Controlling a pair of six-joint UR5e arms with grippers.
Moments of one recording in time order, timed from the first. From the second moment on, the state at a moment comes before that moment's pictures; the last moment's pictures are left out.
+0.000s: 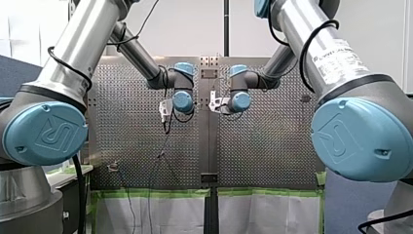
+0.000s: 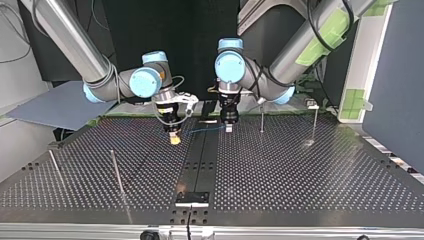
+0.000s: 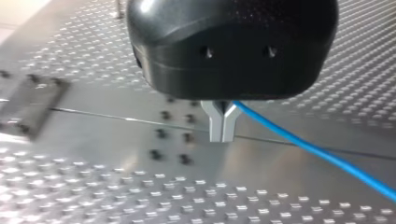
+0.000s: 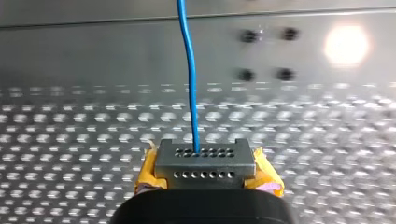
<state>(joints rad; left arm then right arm) -0.50 -1.98 -1.68 -2.68 -2.04 -1.72 2.18 -0.97 1.38 -0.34 1.62 1.62</state>
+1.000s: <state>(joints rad) -0.50 -1.89 -1.47 -2.84 -2.05 -1.77 2.16 -1.21 1.36 -0.33 1.62 1.63</state>
